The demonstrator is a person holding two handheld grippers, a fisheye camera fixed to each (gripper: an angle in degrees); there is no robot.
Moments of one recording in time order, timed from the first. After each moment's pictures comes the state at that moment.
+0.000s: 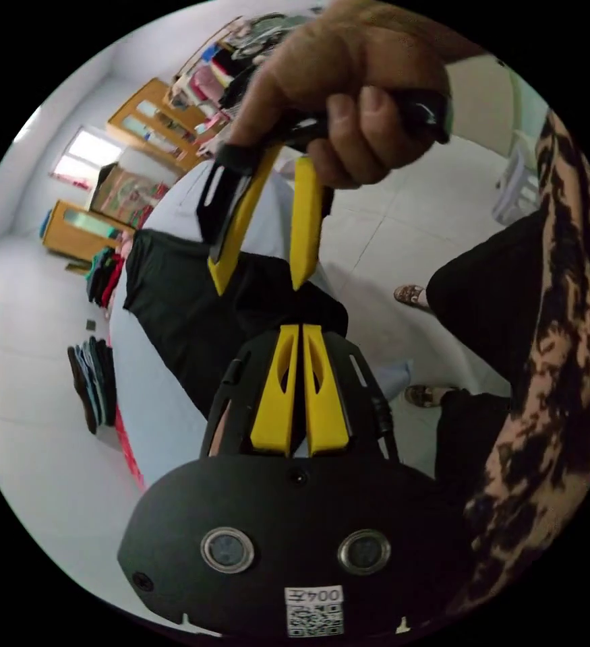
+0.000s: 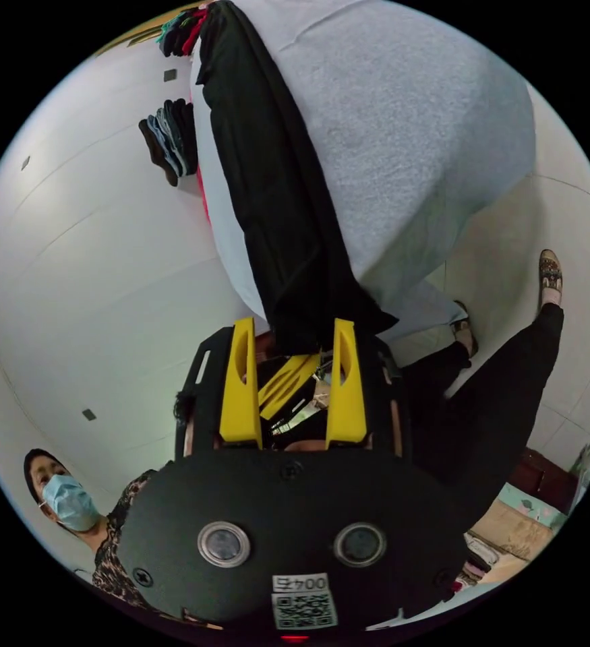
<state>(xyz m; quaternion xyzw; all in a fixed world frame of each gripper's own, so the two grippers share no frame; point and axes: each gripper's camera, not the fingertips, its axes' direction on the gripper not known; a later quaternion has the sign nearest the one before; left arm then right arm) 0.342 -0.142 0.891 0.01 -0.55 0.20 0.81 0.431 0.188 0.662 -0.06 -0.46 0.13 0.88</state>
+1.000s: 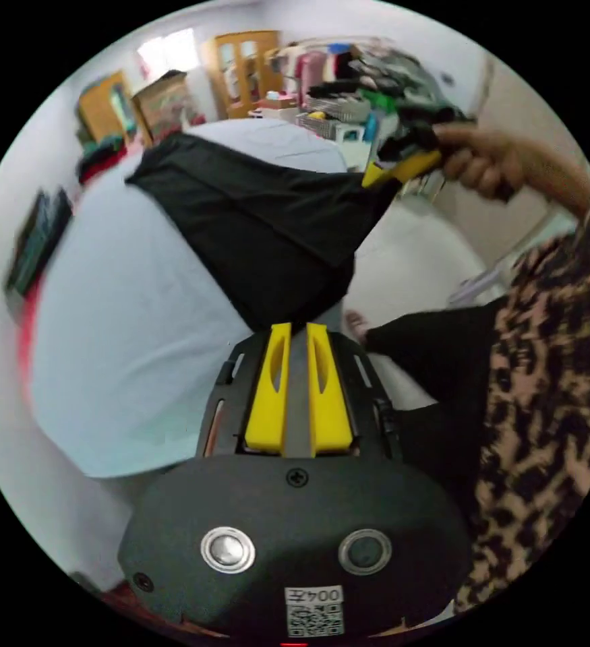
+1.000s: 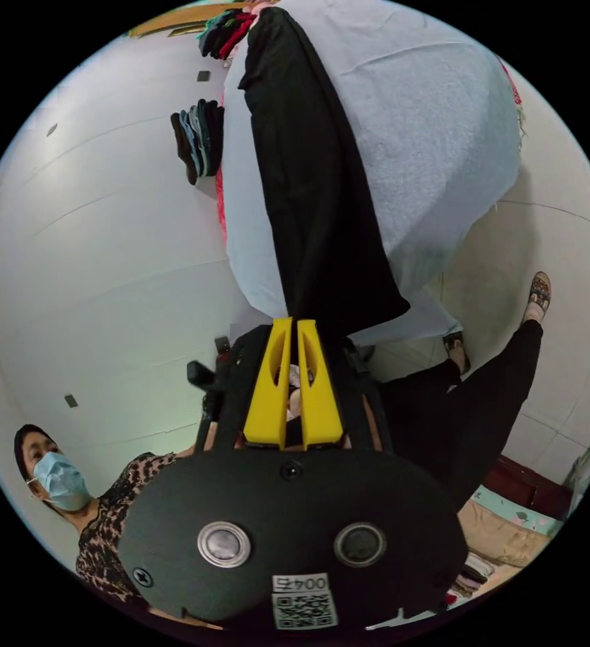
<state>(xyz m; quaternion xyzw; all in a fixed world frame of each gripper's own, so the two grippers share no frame) 0.147 0.076 0.638 0.16 -0.25 -0.03 0.95 0.431 0.246 0.775 0.00 -0.45 0.12 0.88</state>
